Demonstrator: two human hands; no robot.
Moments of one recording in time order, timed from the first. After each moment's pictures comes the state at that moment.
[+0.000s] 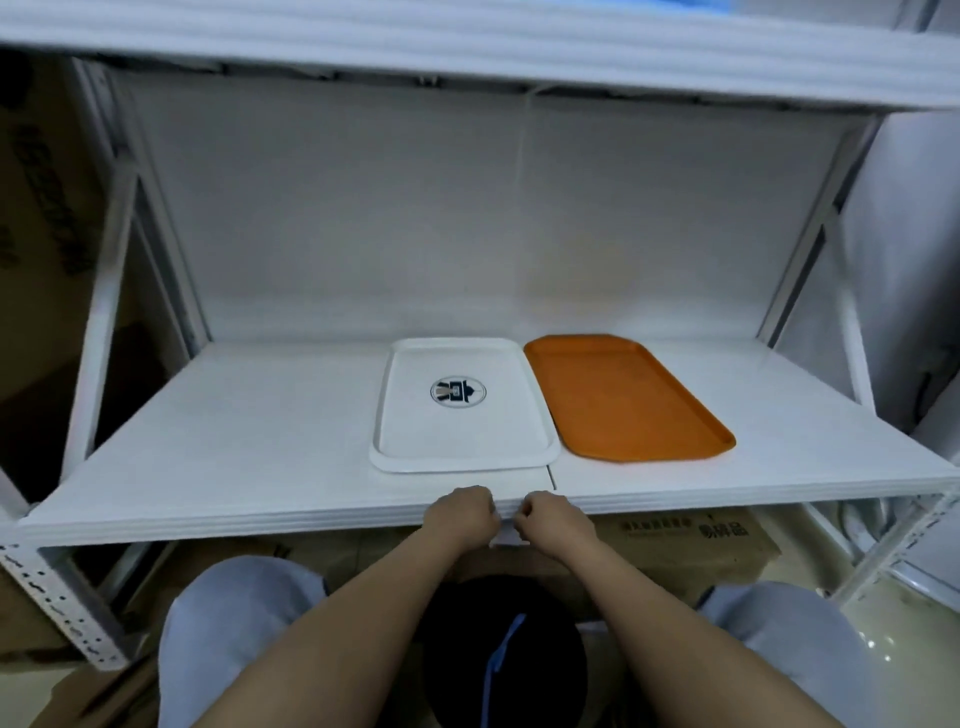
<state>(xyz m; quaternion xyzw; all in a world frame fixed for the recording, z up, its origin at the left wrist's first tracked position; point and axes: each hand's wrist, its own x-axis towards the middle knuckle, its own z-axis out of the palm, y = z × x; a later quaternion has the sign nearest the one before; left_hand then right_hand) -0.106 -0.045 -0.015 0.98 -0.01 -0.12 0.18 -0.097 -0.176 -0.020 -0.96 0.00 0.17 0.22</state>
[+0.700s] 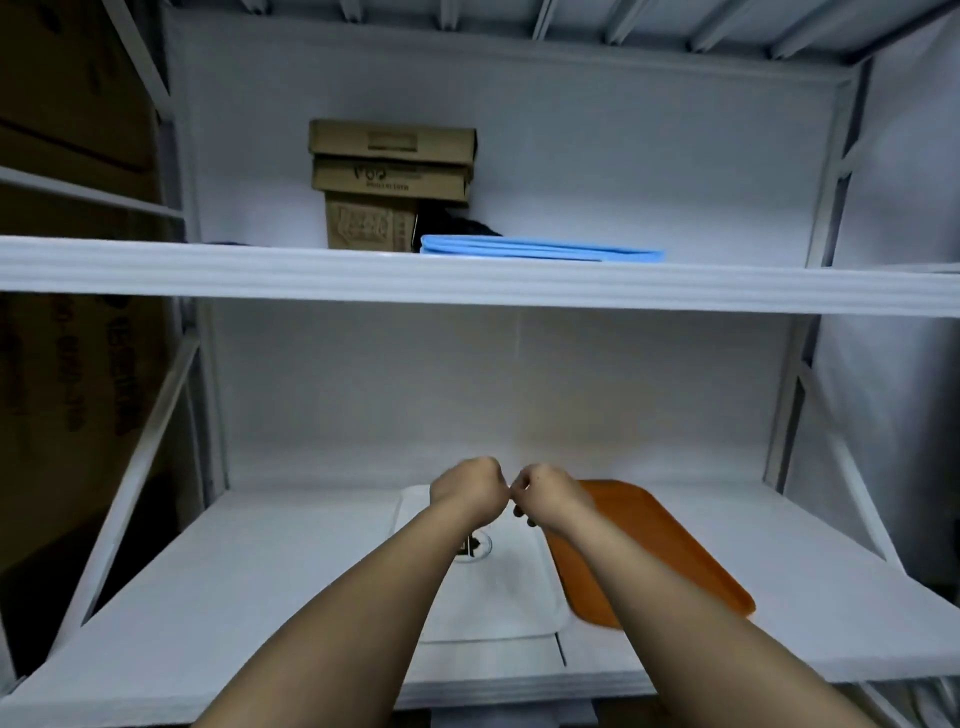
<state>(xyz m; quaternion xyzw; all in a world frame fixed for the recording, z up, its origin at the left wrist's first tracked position) -0.060 -0.049 0.186 0.98 0.01 0.09 0.17 -0.029 -0.160 0.168 -0.97 -0.07 -0.03 0.23</state>
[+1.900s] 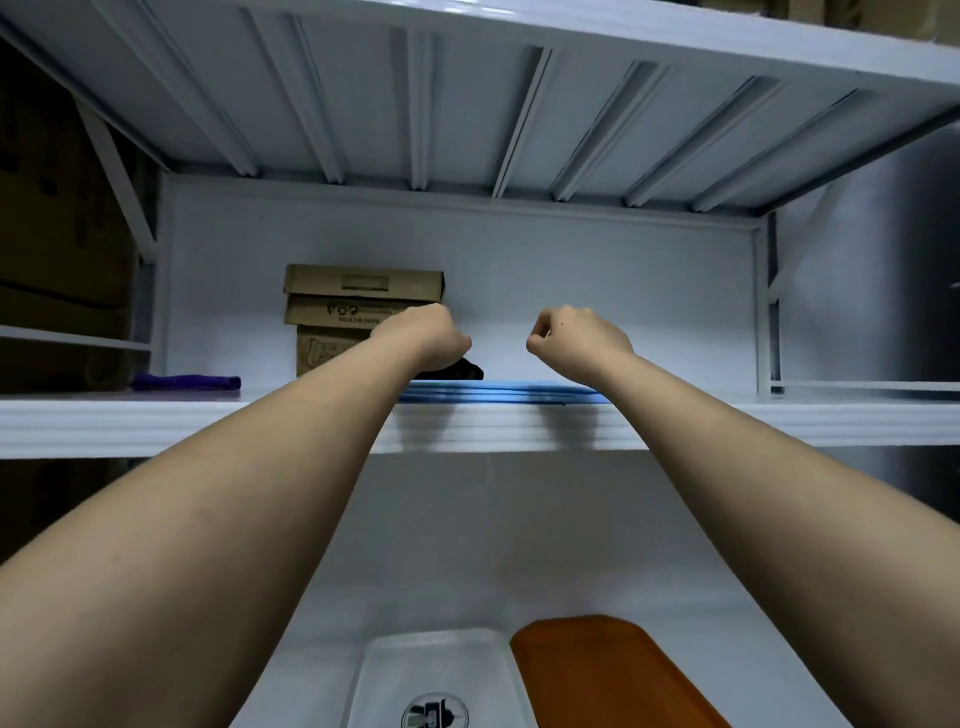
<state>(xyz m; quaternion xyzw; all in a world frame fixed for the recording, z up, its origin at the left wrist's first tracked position) -0.062 -0.030 0.470 0.95 -0.02 0.30 0.12 -0.049 -0.201 0.460 -0.92 -0.08 -0.35 0.15</state>
